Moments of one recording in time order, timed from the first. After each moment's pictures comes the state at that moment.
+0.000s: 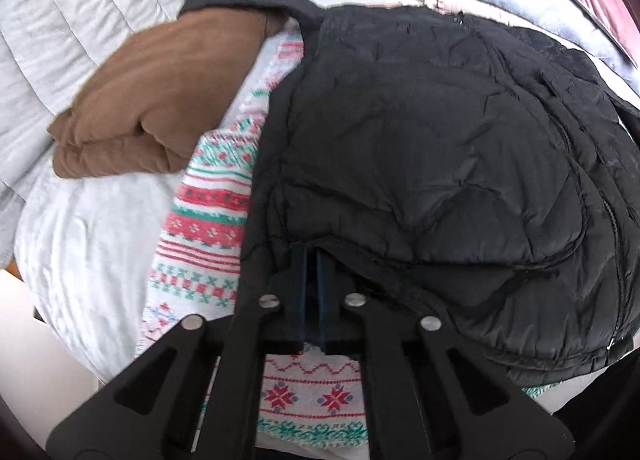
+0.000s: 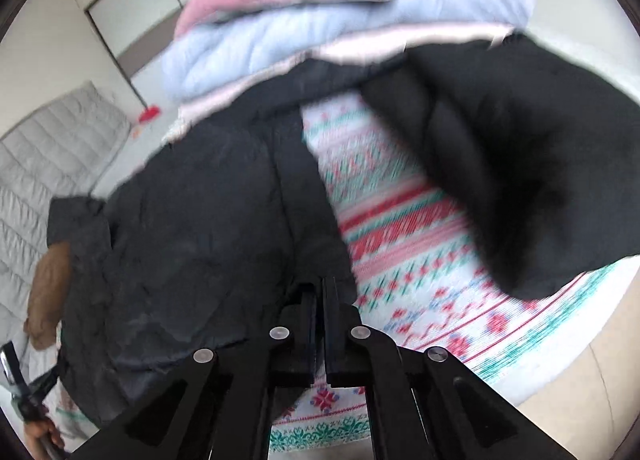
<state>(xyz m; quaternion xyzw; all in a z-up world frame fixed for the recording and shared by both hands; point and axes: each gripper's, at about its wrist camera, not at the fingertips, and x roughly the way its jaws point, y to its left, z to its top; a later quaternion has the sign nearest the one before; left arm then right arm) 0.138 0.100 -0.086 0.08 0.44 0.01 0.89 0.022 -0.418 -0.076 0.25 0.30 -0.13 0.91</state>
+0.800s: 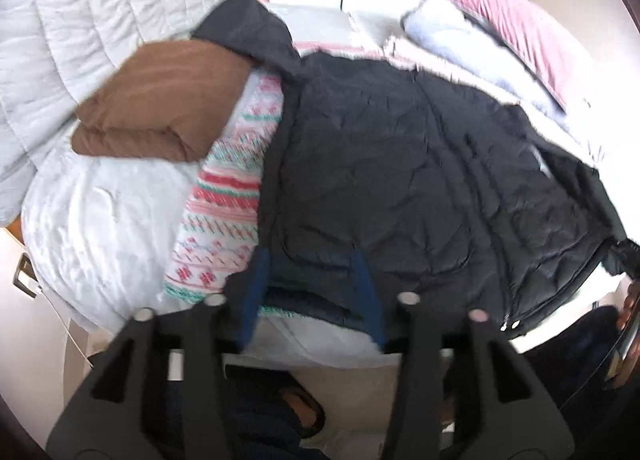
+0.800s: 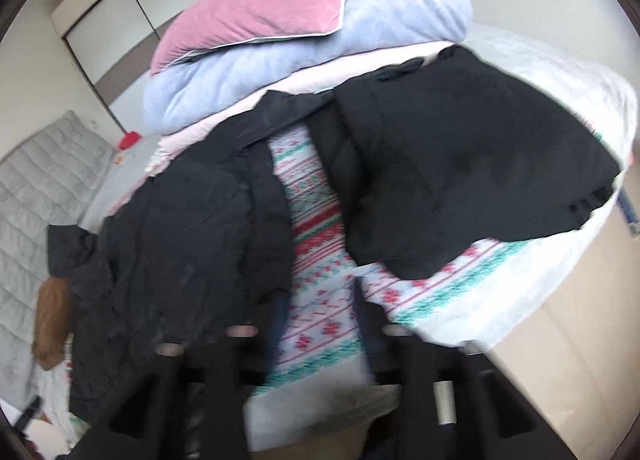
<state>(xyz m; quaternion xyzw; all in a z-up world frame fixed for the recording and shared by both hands) 0.037 0.126 0.014 -0.01 0.41 -0.07 0.91 -0.040 -0.447 -0.040 0.26 0.30 -0.19 0.90</state>
